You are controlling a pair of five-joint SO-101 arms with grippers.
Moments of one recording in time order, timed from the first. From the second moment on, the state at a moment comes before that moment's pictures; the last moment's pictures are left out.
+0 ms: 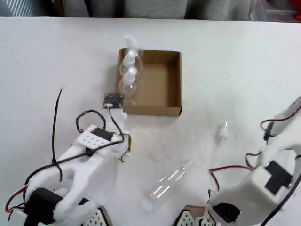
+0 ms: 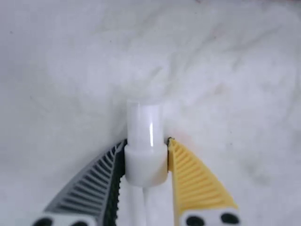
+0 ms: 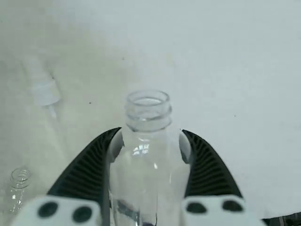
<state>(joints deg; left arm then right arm) 17.7 -17.6 62.0 41.5 25.8 41.1 10.6 -7.7 93.9 21.8</state>
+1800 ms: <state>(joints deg) 4.4 -61.5 76.7 41.6 17.7 -27.3 -90.9 78.2 21.3 6.7</state>
